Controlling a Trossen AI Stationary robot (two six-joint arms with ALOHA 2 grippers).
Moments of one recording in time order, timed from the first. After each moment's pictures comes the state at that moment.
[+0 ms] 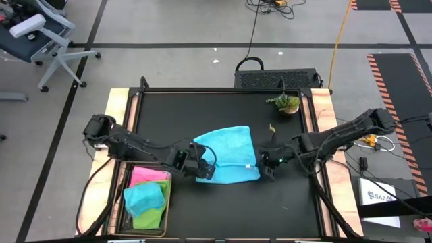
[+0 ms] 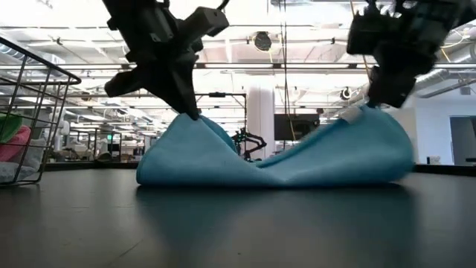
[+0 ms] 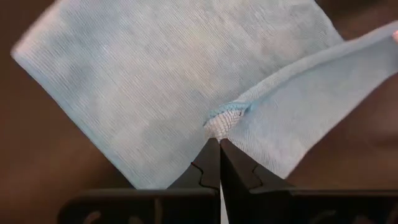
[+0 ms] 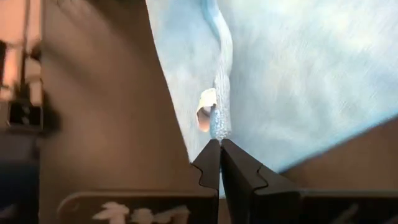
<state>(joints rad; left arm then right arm) -0.30 1.71 1.16 -0.56 -0.36 -1.26 0.24 1.12 0.60 -0.33 0.00 0.66</state>
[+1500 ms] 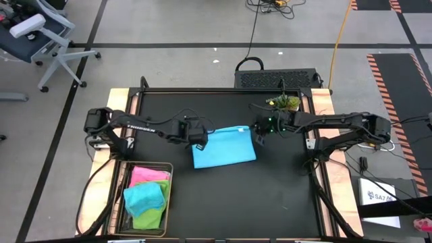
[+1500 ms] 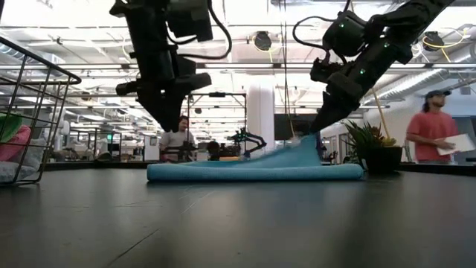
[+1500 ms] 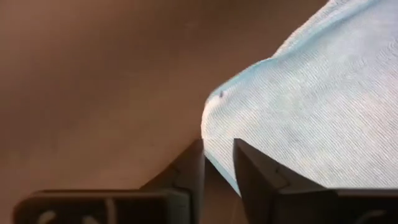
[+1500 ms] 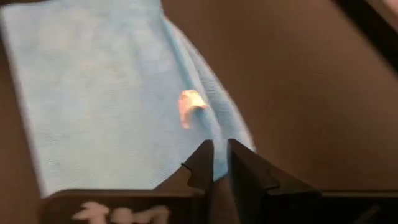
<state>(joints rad) 0.03 1.67 1.16 -0.84 -0.41 -0.98 -0.34 1.24 0.60 -0.16 -0.01 0.03</state>
